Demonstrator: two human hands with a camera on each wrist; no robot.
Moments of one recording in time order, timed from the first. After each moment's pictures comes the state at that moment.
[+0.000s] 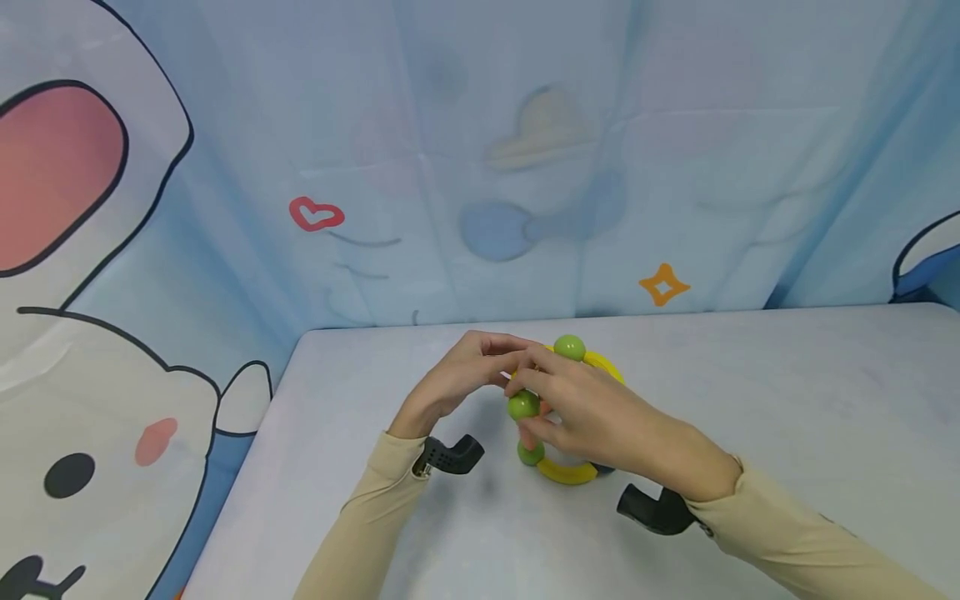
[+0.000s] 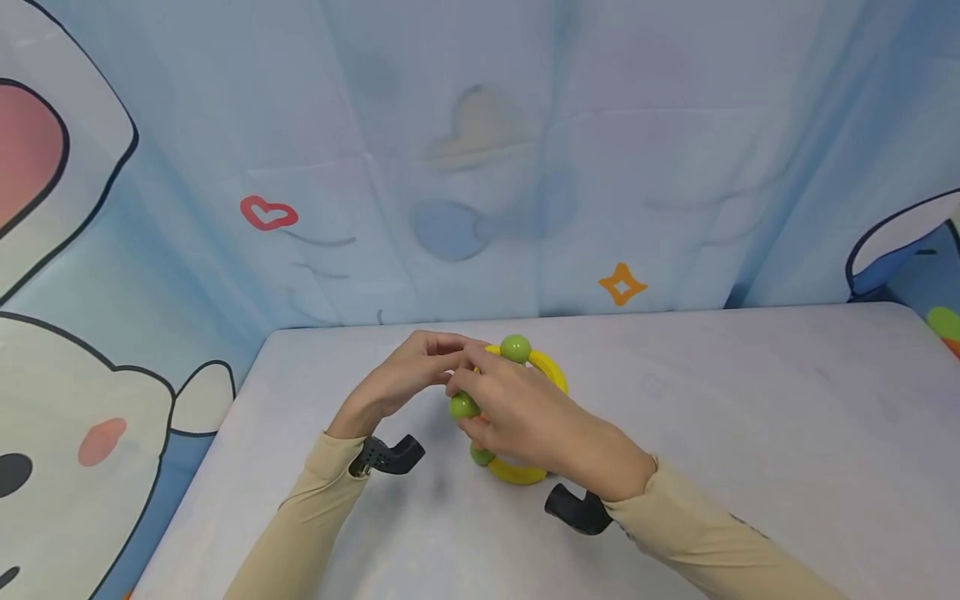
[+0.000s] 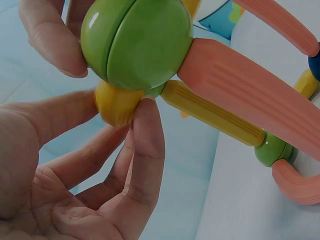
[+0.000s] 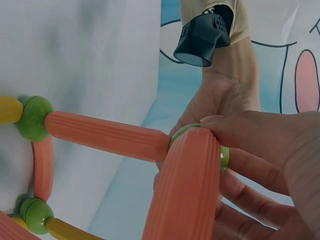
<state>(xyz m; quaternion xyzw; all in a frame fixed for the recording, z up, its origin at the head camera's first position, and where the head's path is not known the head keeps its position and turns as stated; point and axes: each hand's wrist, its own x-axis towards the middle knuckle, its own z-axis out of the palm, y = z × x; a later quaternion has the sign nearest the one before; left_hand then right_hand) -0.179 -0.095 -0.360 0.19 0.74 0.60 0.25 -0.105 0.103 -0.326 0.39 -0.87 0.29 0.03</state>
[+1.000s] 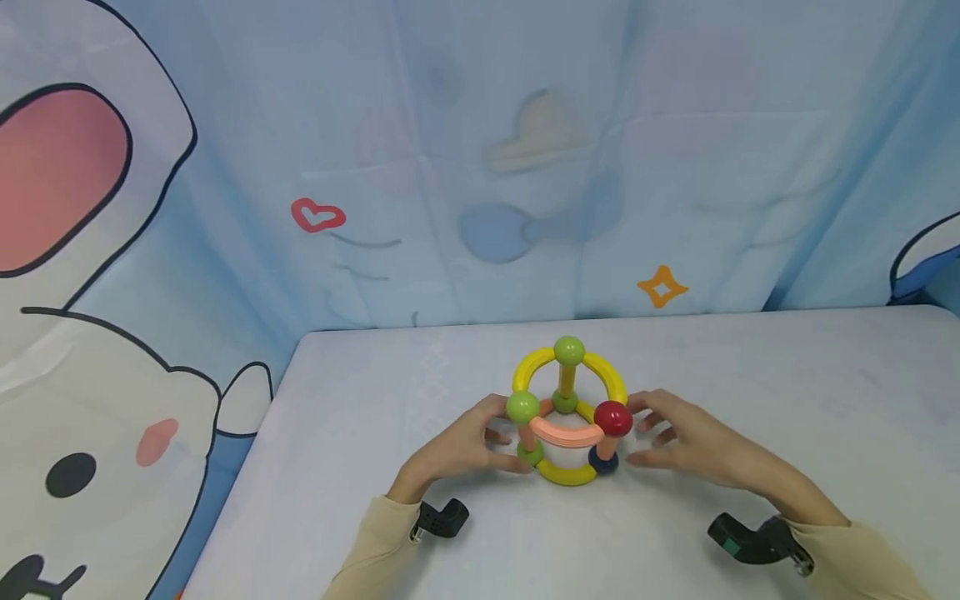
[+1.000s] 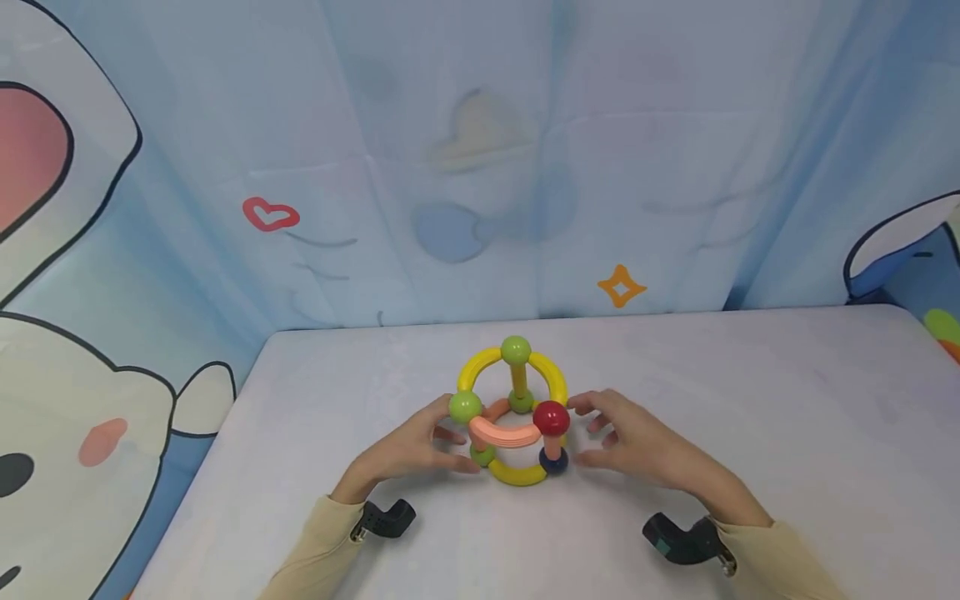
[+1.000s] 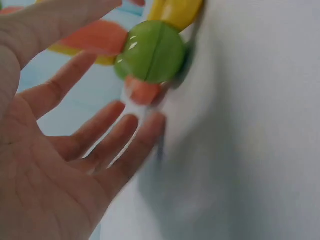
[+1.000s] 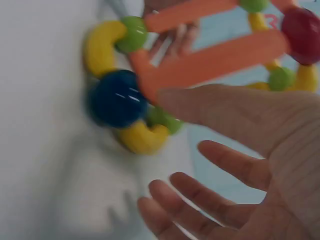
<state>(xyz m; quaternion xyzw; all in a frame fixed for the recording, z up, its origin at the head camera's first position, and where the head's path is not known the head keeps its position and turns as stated) -0.141 -0.111 -0.442 0.28 0.78 0.51 0.23 -0.106 0.213 -0.409 0.17 -0.89 0.40 -0.14</state>
